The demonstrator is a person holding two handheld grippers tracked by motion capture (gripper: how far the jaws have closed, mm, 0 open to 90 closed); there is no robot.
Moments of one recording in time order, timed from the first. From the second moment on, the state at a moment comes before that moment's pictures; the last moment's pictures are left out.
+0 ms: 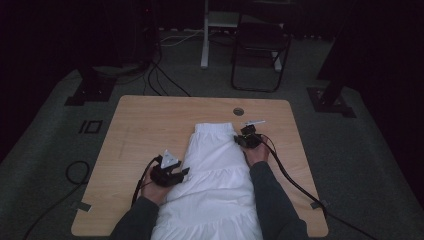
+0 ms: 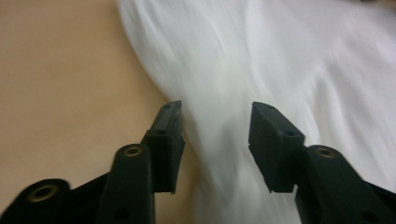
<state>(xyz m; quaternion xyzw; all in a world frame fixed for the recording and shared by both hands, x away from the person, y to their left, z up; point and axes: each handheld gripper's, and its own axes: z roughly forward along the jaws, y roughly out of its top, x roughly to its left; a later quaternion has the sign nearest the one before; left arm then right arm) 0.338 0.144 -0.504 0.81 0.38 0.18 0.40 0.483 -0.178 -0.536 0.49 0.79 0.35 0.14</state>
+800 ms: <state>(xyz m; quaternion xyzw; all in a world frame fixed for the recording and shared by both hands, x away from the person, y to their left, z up) 0.389 0.114 -0.544 0.79 0.45 0.17 0.37 0.428 -0.174 -0.541 0.48 0.79 0.37 0.13</state>
